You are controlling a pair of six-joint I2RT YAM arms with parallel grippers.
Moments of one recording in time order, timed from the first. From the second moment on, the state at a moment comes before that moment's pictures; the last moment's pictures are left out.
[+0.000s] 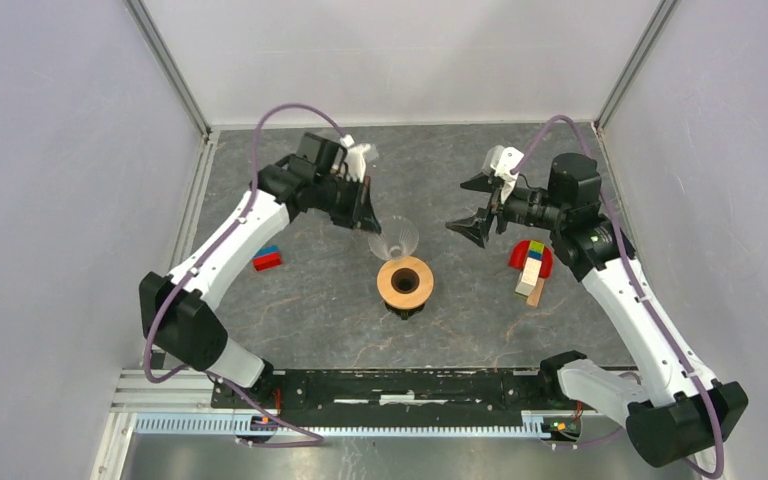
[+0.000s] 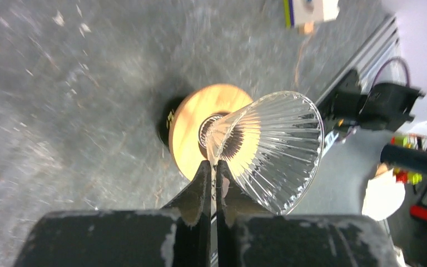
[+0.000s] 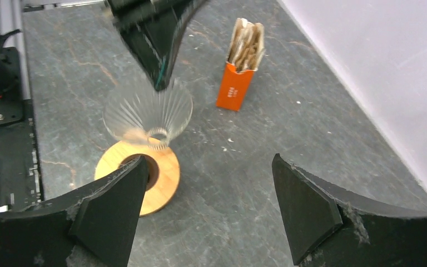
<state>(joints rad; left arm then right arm) -0.47 1.52 1.48 -0.82 0.53 -0.22 0.30 1.05 1.08 -0.31 -0.81 -0.37</state>
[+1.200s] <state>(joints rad) -0.64 1.46 1.26 -0.65 0.47 -0.22 0.46 1.18 0.92 -0.29 -0.81 -0.27</state>
